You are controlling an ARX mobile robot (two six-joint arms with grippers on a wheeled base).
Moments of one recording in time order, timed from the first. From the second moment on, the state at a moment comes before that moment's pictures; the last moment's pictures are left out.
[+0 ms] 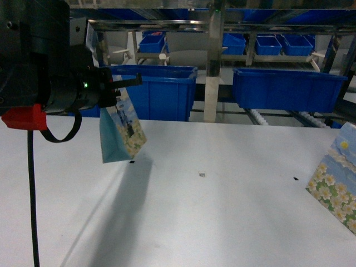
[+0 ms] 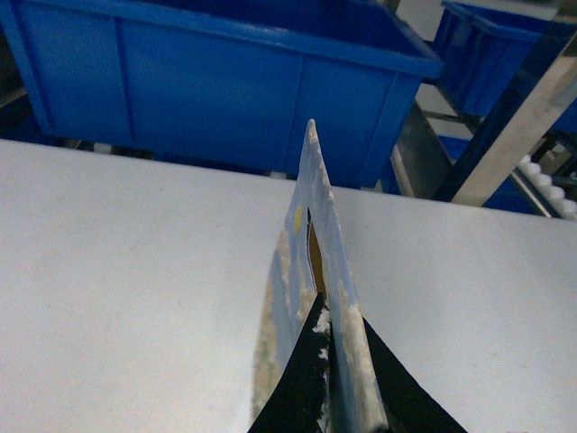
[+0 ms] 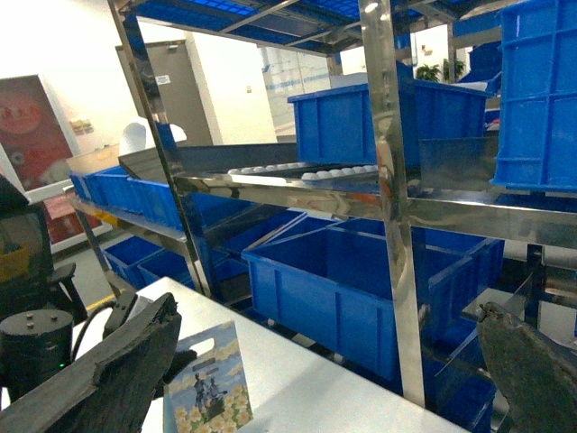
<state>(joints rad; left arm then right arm) -0.20 2.05 1.12 0.54 -0.14 -0.21 -0.20 1.54 1.04 0.74 -0.85 0.40</state>
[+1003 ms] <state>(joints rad) -0.20 1.68 1.01 0.45 -0.26 -0.39 -0.20 1.54 1.04 0.74 -0.85 0.40</state>
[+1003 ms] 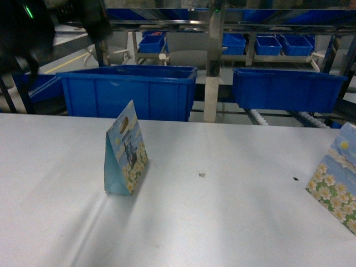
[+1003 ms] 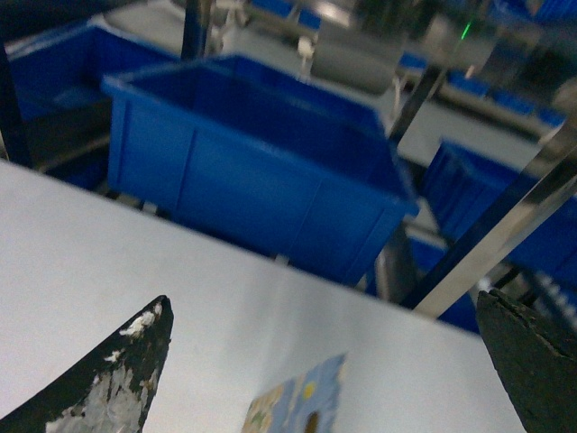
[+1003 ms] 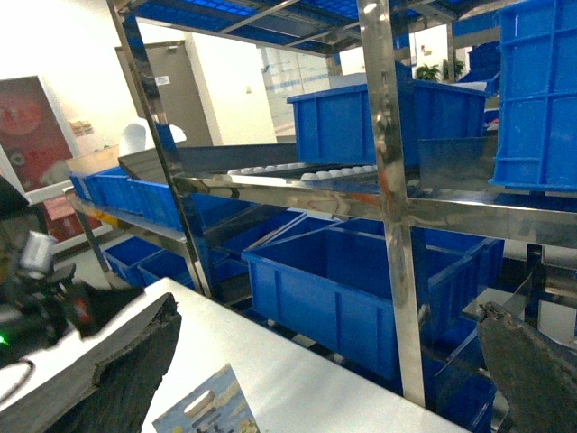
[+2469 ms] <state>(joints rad) 0.00 0.85 0.11 0.73 0.00 -0.01 0.00 0.81 0.13 0.68 0.00 0.00</state>
